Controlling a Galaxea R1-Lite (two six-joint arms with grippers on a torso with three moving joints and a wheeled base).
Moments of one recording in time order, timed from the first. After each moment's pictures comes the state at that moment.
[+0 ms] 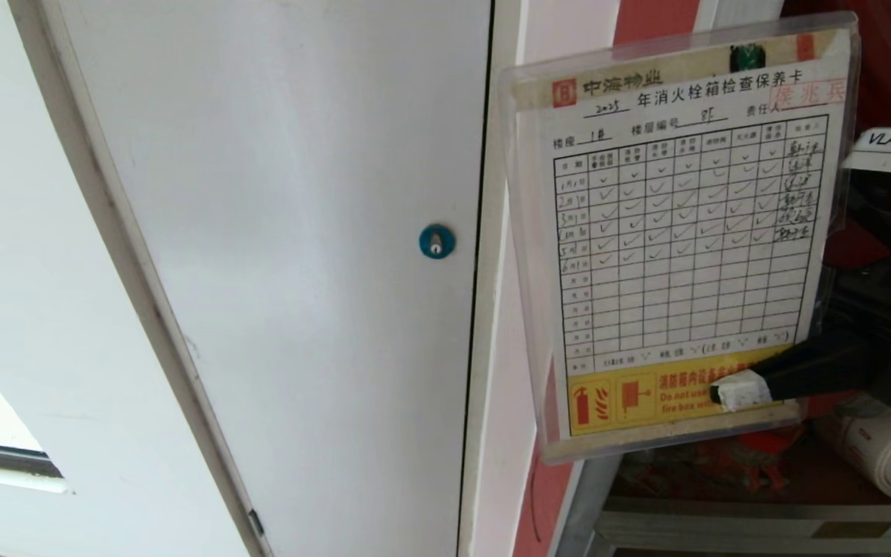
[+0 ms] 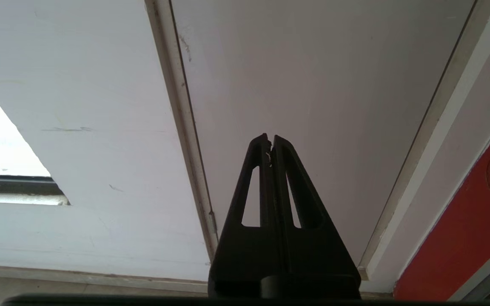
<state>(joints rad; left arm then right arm) 0.00 0.00 0.00 -0.02 -0.02 0.02 0.17 1.57 -1.51 1.08 1.27 -1.01</state>
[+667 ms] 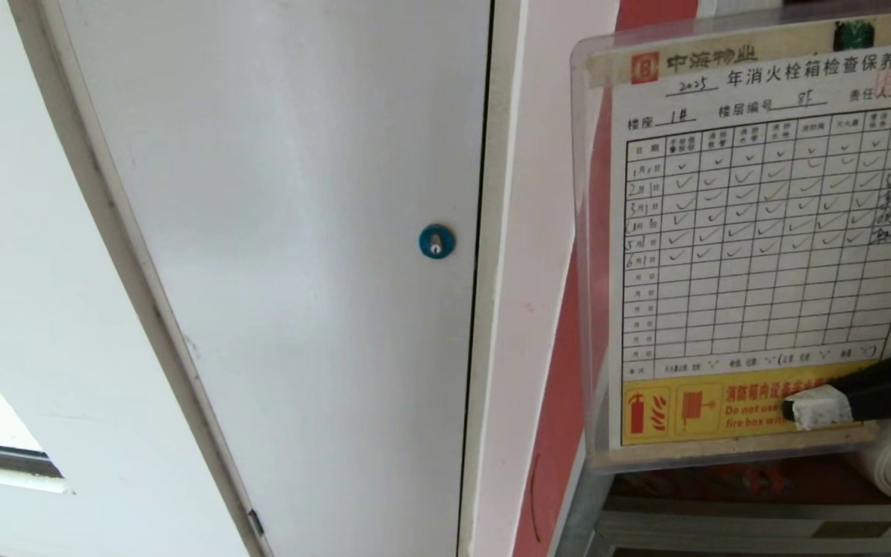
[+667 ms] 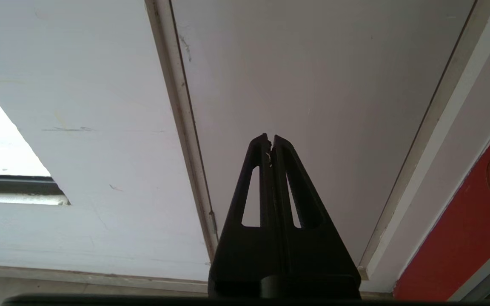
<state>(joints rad) 0.00 0.00 0.00 -0.02 -0.02 0.02 0.08 1.45 -1.41 1.08 1.27 -0.97</state>
